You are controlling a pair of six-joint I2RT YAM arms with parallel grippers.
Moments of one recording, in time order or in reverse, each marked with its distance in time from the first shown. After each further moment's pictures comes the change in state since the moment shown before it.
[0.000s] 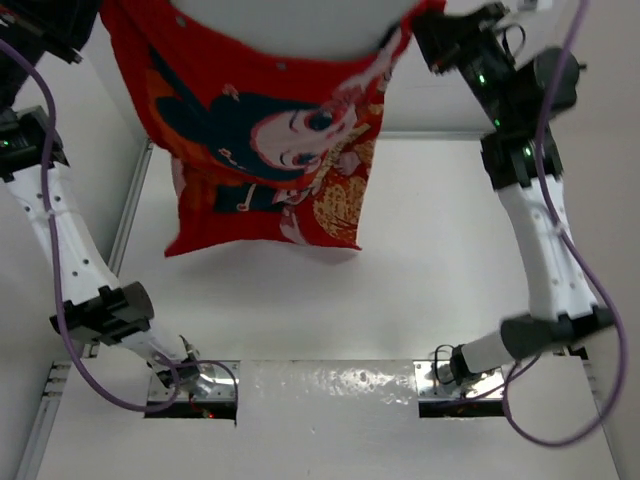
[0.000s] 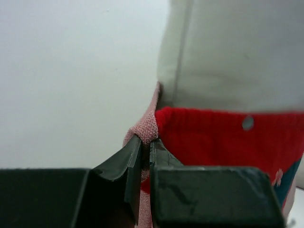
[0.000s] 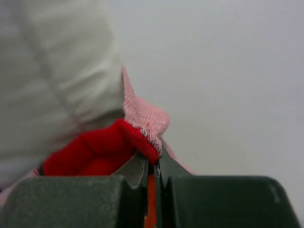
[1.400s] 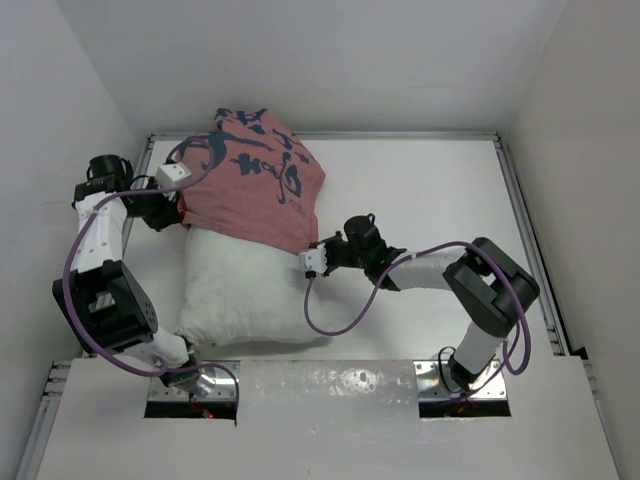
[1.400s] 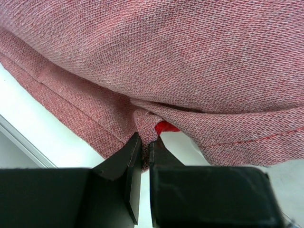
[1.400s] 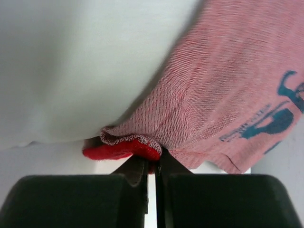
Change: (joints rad) left arm -0.076 -0.156 -1.021 -1.398 -0.338 1.893; right arm 0.504 0.094 -1.382 0.452 -0.074 -1.612
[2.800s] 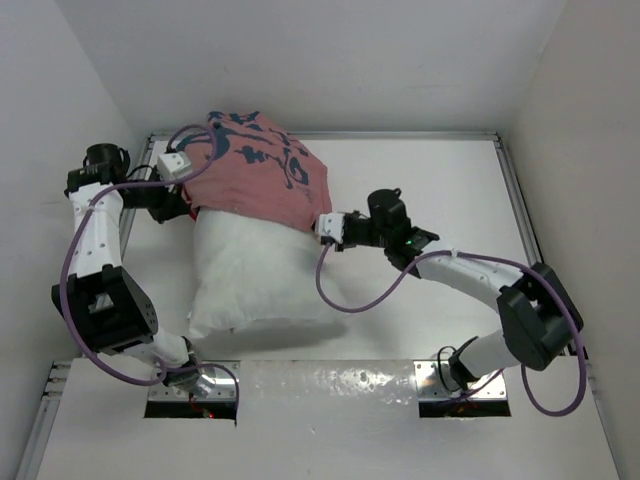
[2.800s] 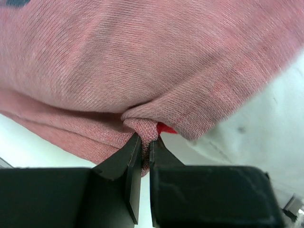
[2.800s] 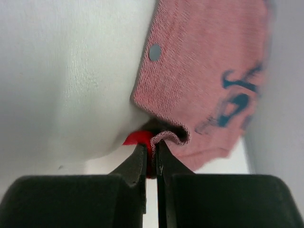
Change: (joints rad) left arm -0.025 0.008 0.181 -0.226 0.190 0.095; right arm -0.130 -0.264 0.124 -0.238 -0.097 0.265
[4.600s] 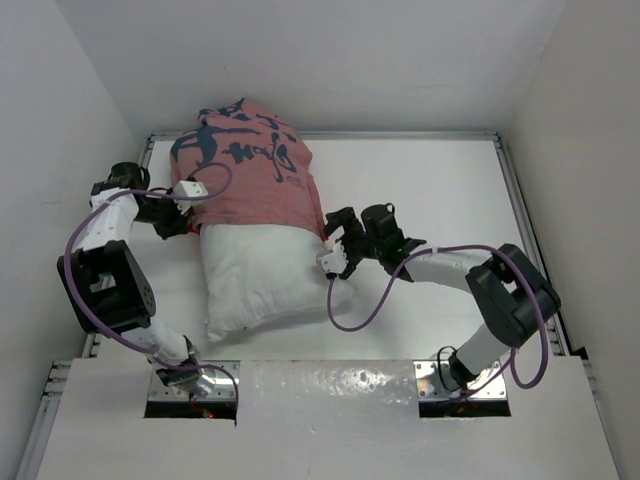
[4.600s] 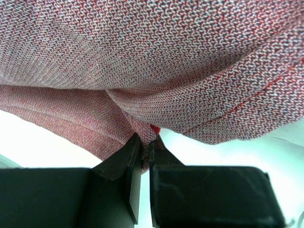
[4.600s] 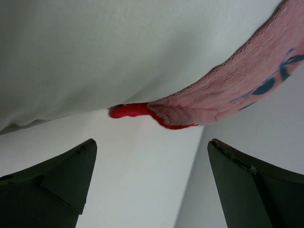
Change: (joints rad) left arm -0.026 0.103 -0.210 0.200 -0.253 0.148; right arm 0.001 0.156 -0.108 -0.025 0.151 -0.644
